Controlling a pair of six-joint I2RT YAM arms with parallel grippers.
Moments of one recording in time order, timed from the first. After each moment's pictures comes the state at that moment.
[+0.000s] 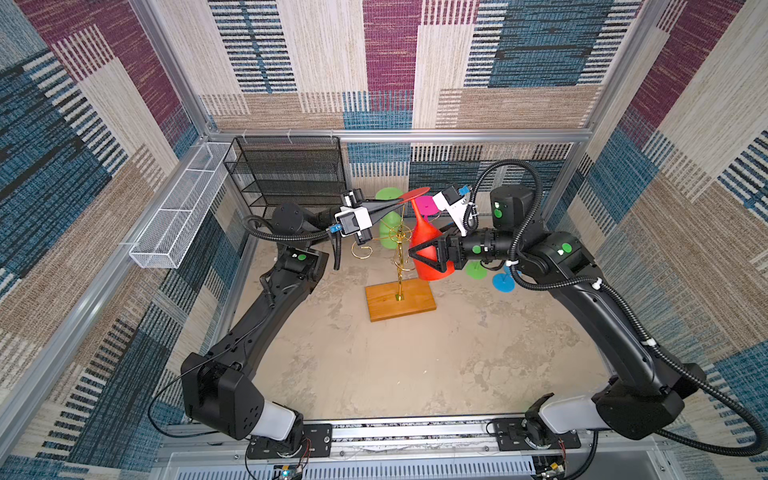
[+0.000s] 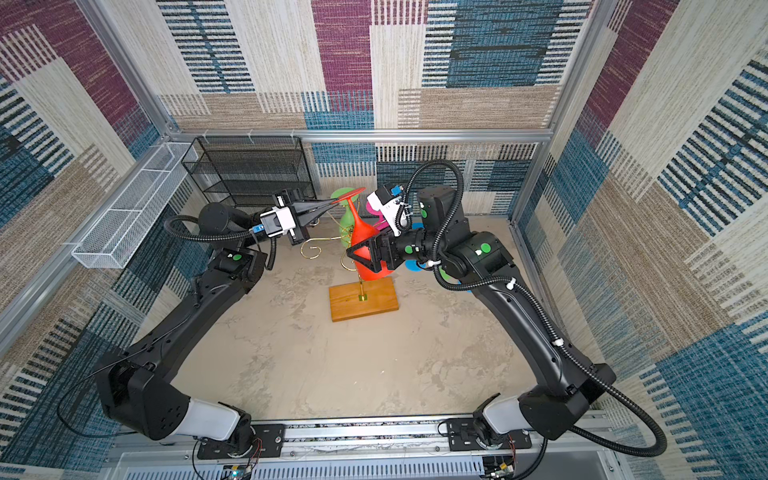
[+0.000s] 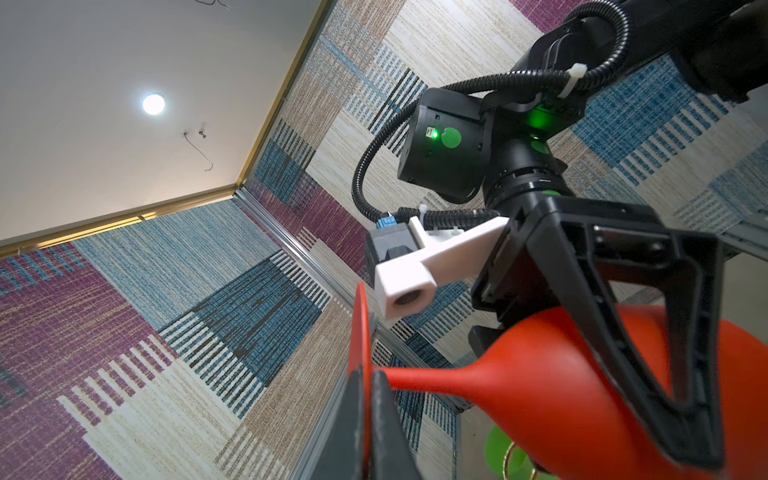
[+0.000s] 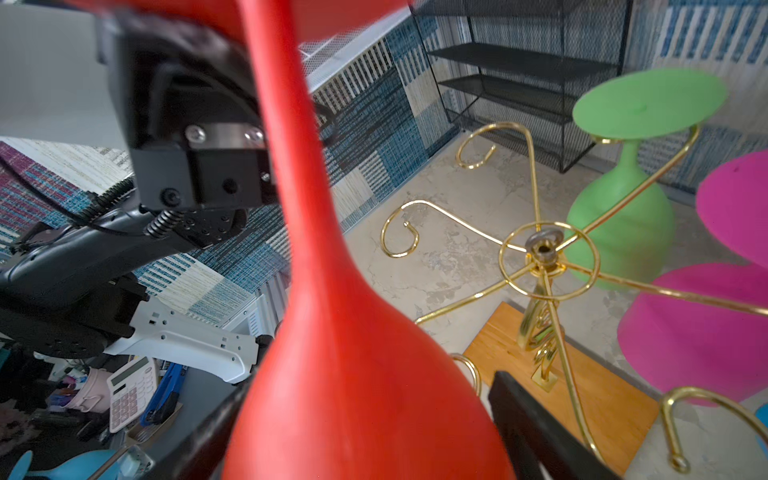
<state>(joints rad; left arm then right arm) -0.38 1.45 1.38 0.70 0.99 0.36 0.58 1.39 1.76 -0.75 -0.59 0.20</state>
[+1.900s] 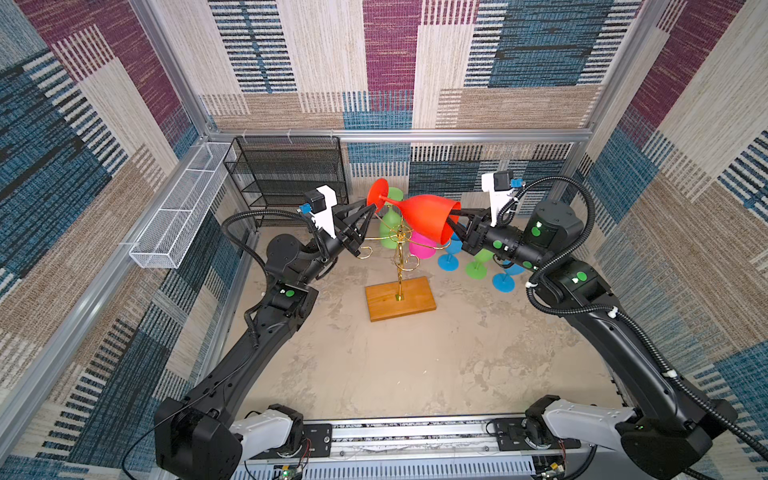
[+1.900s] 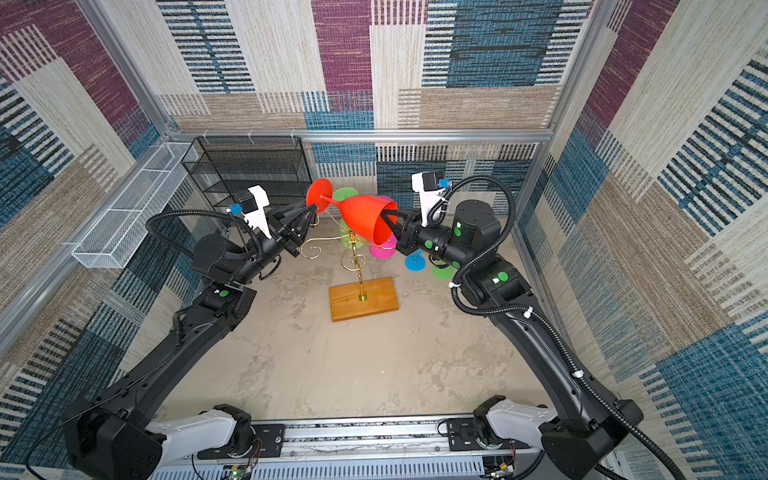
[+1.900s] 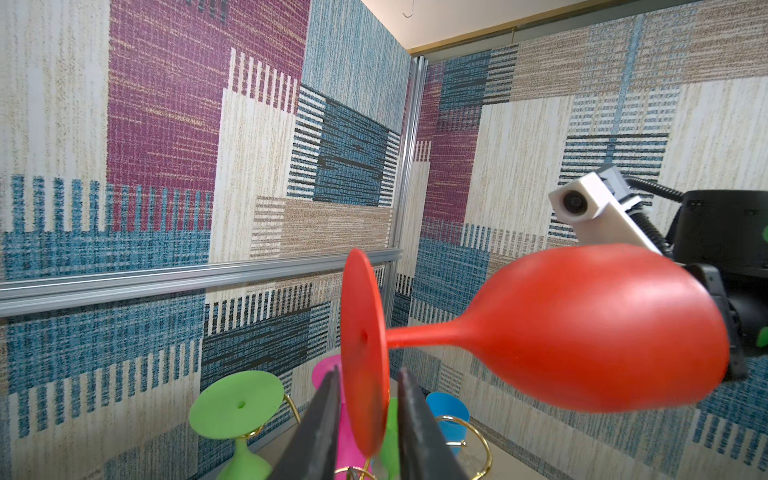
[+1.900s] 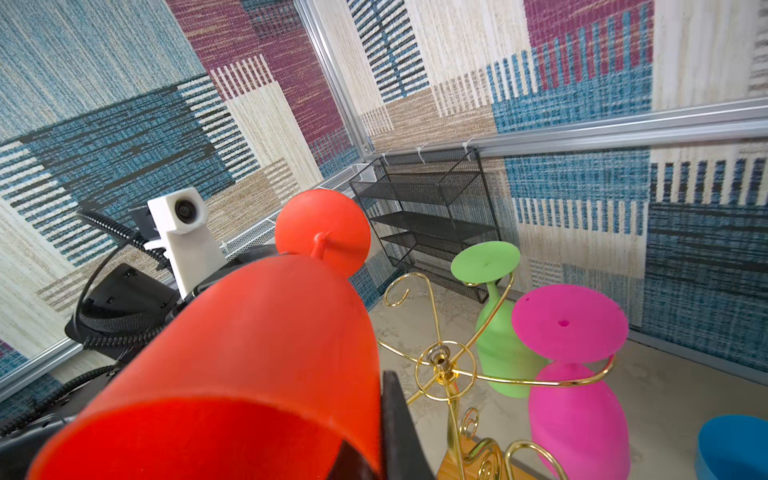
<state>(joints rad) -0.36 1.21 1.06 0.54 0.45 -0.30 0.49 1.20 1.46 -0.24 -0.37 0.38</state>
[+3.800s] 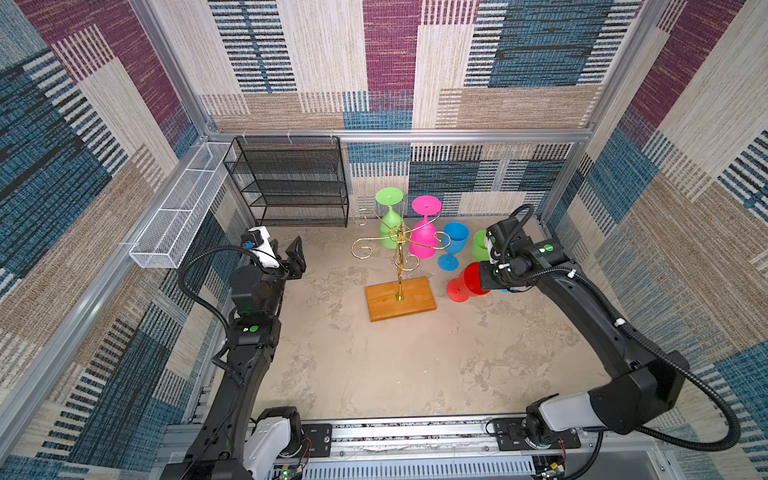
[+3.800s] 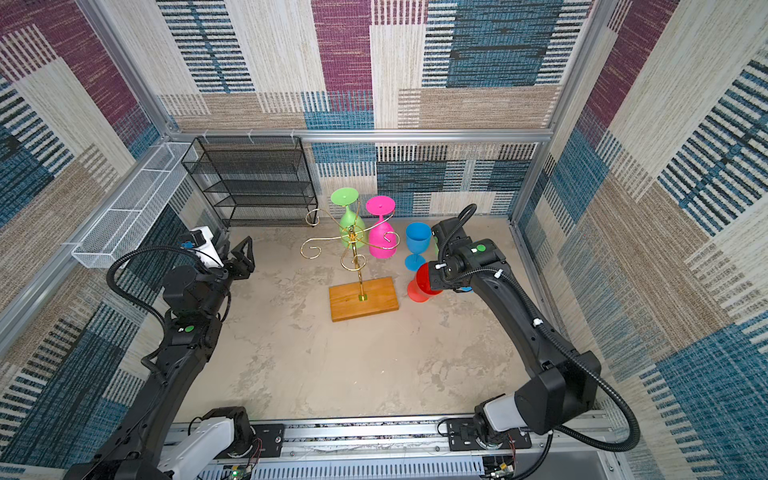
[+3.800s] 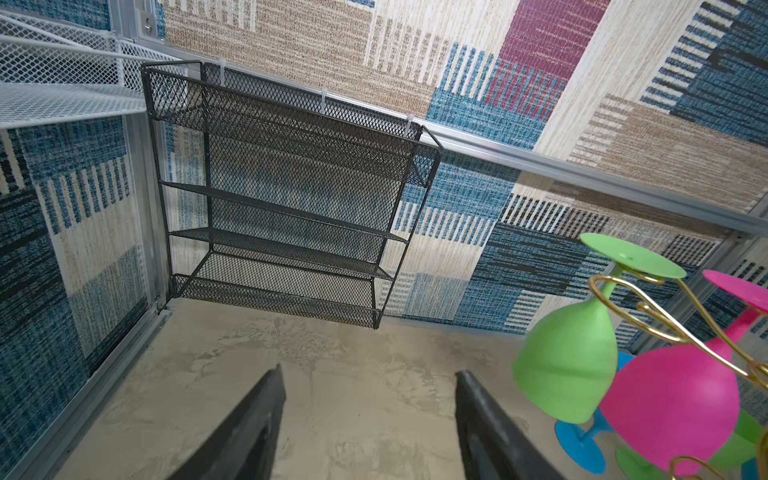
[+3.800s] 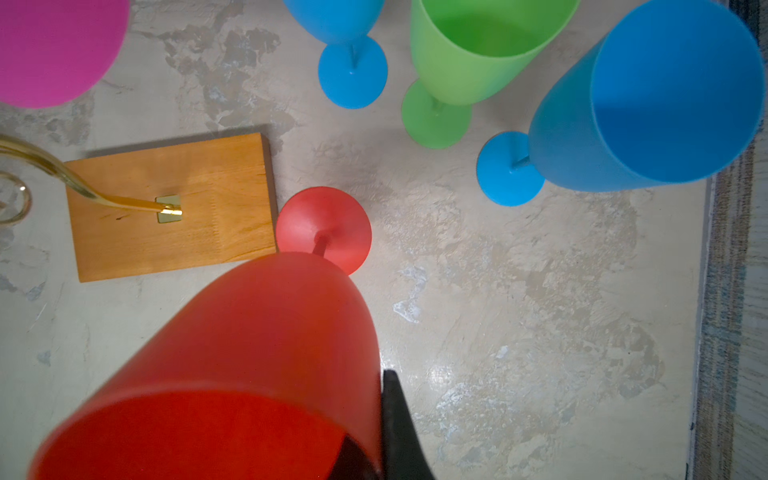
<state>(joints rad) 0.05 0.96 0.73 0.26 0.13 -0.23 0.36 1.46 1.47 -1.14 0.14 0.28</state>
